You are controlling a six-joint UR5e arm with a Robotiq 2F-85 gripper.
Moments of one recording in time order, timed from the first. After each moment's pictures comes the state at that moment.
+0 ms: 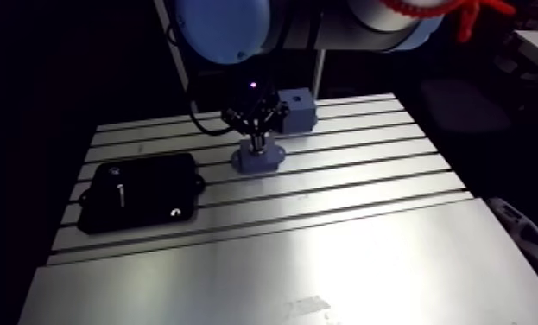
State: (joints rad) arm -0.20 -1.12 1.79 -2.15 -1.61 -1.74
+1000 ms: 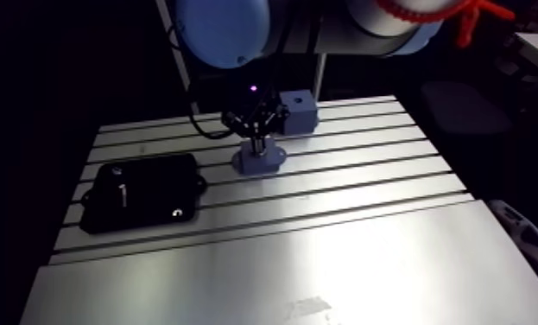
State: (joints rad) arm -0.19 -1.12 1.80 -2.15 -1.61 -1.75
